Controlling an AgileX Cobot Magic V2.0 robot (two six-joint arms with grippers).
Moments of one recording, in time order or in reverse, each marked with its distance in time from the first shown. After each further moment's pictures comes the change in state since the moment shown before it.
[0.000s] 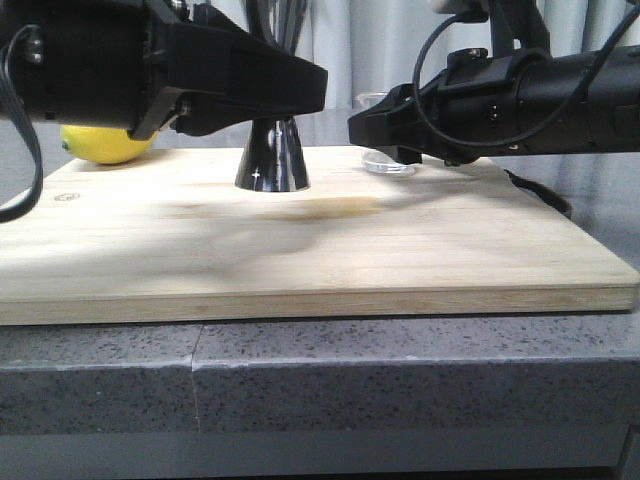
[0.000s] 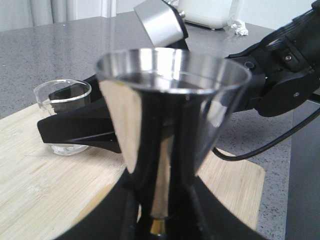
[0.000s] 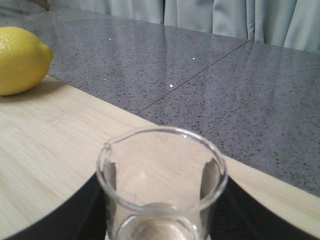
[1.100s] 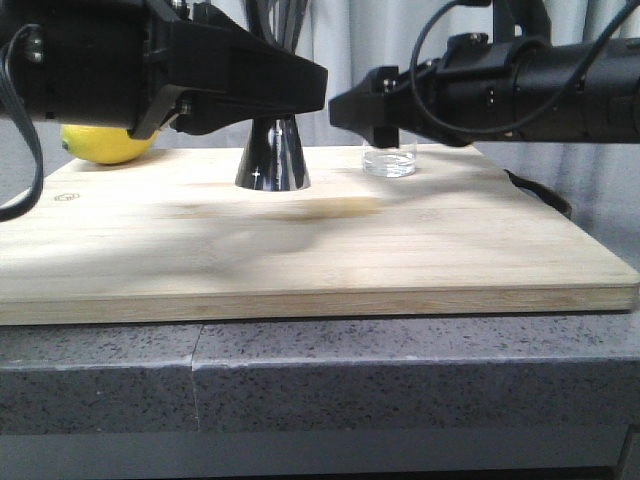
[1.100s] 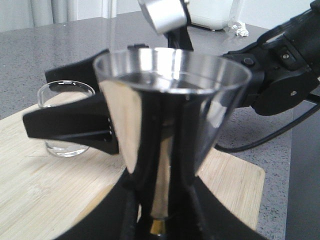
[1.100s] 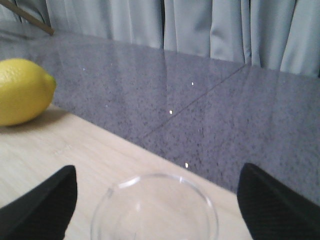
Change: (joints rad) left arm 0.000 0.000 0.000 -0.004 0.000 0.000; right arm 0.000 0.002 -0.030 0.024 -0.066 0.000
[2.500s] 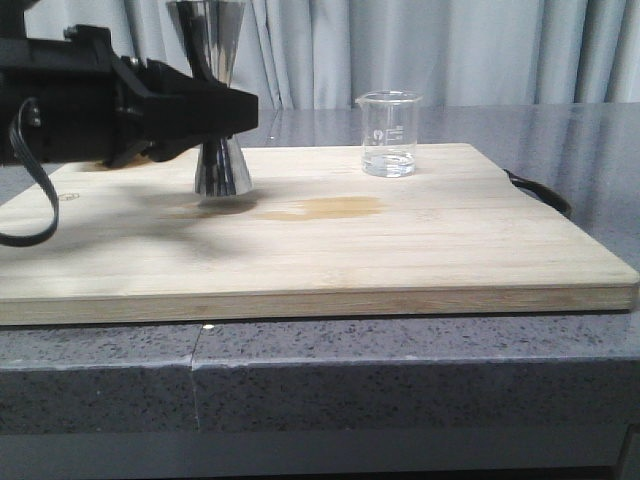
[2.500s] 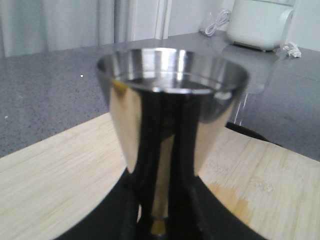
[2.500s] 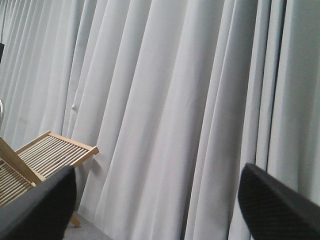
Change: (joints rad) left arm 0.199 0.203 0.000 -0.095 -0.240 0.199; right arm 0.069 -0.370 -0.212 -0.024 -0.036 0.000
